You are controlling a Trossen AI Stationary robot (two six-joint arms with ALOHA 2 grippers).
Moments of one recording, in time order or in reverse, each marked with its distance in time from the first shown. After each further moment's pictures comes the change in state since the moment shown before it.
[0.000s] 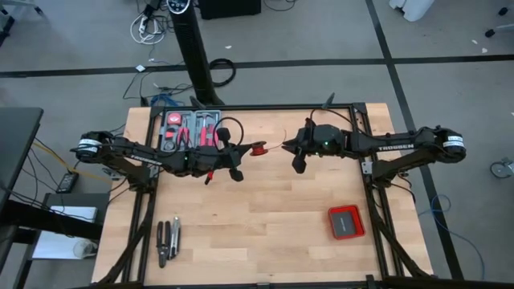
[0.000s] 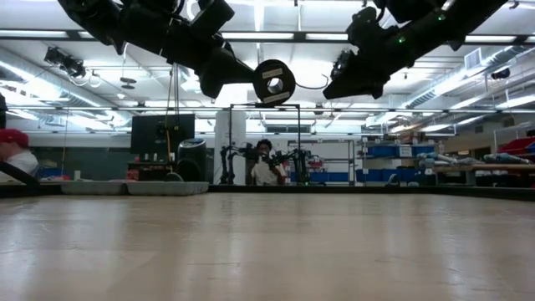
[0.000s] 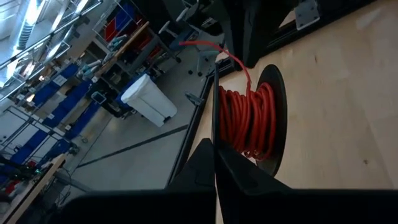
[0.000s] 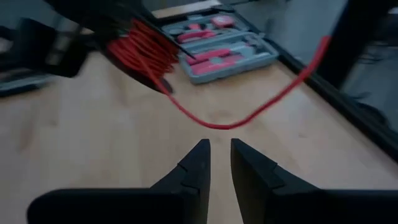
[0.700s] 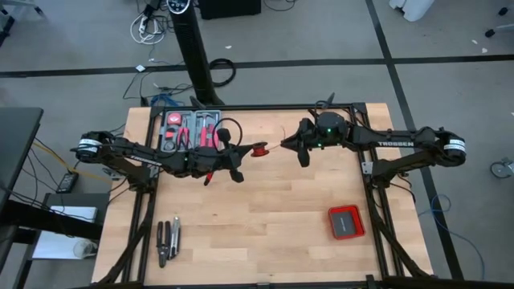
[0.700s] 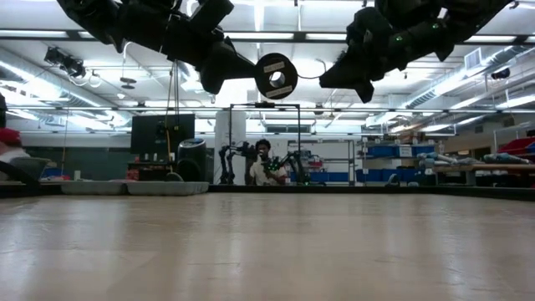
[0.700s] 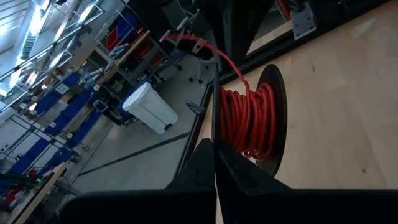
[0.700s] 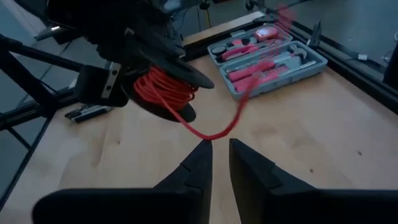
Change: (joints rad) left arm -0.012 0.000 0.001 0.033 0.002 0.024; right arm -0.139 -0.008 0.000 0.071 -0.343 0.069
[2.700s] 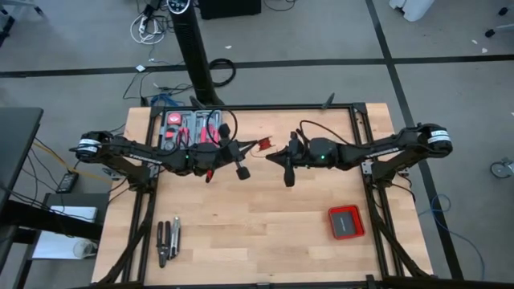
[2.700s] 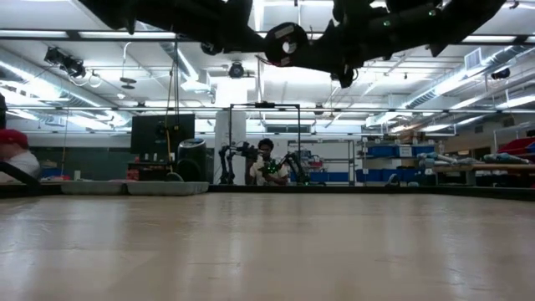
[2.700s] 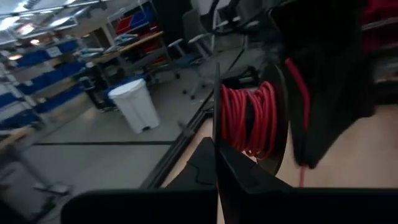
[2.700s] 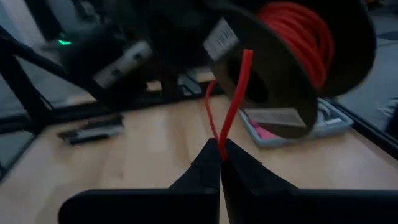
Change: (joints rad) left arm -0.007 0.000 0.100 -0.008 0.014 -0.326; right arm 0.300 0.179 0.001 0.345 0.373 -0.072
